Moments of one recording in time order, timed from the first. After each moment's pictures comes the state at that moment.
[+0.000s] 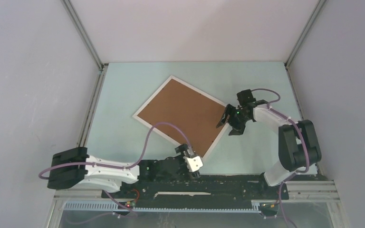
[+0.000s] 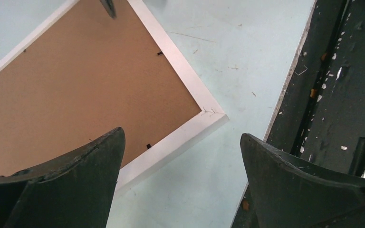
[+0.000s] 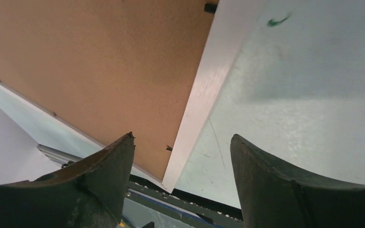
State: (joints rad) left arm -1.42 1.18 0.38 0.39 -0.40 0.21; right arm 0.24 1.57 0.97 -0.58 -0.34 0.71
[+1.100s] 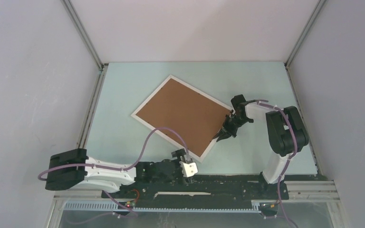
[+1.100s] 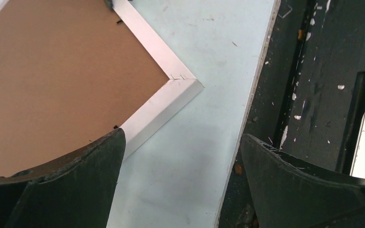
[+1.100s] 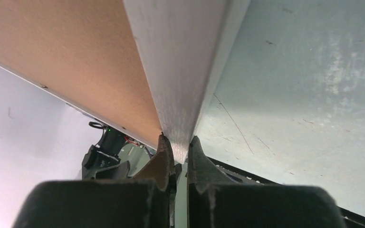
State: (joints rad) left arm -1.40 1.09 0.25 0.39 -0.29 0.24; right arm 0.27 1.81 1.01 -0.67 -0.60 0.79
